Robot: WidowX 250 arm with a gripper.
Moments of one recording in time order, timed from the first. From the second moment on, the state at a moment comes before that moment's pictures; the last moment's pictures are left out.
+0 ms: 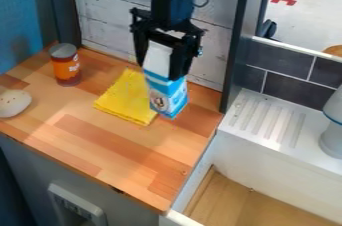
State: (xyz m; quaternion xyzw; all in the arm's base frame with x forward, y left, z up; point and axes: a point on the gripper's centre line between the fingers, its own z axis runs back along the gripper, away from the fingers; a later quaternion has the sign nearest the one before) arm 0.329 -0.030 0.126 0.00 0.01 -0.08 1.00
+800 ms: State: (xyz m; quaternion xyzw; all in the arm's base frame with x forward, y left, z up) arm 0.384 -0.040 0.073 -0.01 0.08 -0.10 0.99
